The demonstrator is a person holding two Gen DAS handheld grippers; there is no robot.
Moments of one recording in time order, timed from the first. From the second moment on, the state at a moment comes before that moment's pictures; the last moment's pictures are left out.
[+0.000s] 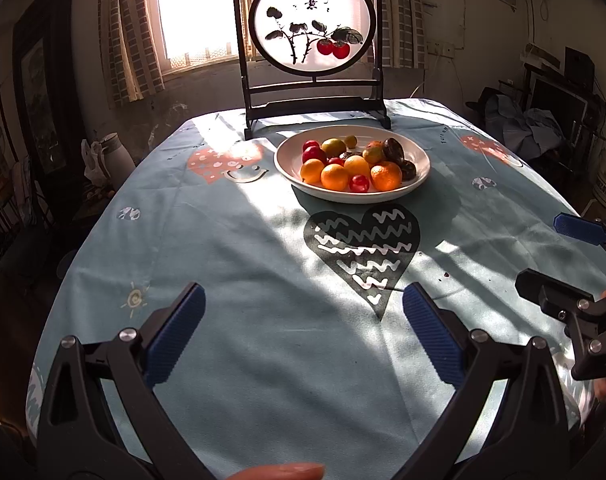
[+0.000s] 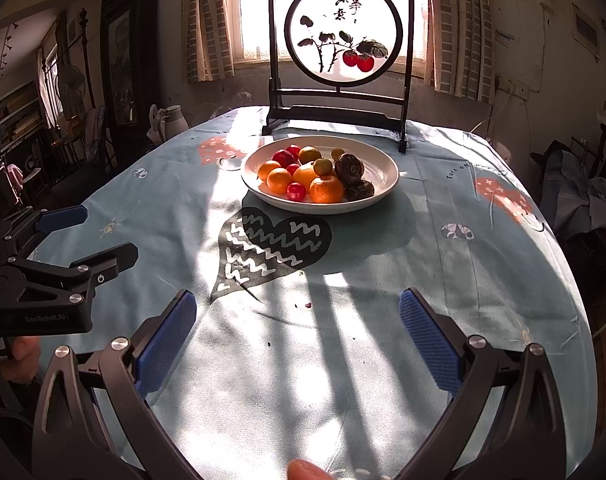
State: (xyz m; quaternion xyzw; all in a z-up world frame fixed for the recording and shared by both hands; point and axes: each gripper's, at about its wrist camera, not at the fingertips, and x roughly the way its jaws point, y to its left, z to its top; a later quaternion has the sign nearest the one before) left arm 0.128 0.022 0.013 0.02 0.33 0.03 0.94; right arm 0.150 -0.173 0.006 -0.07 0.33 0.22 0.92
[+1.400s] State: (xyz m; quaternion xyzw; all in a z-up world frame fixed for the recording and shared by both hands) left arm 0.125 0.019 0.007 0.03 0.33 0.02 0.94; right arm 0.148 -0.176 0.002 -0.06 0.34 0.21 0.92
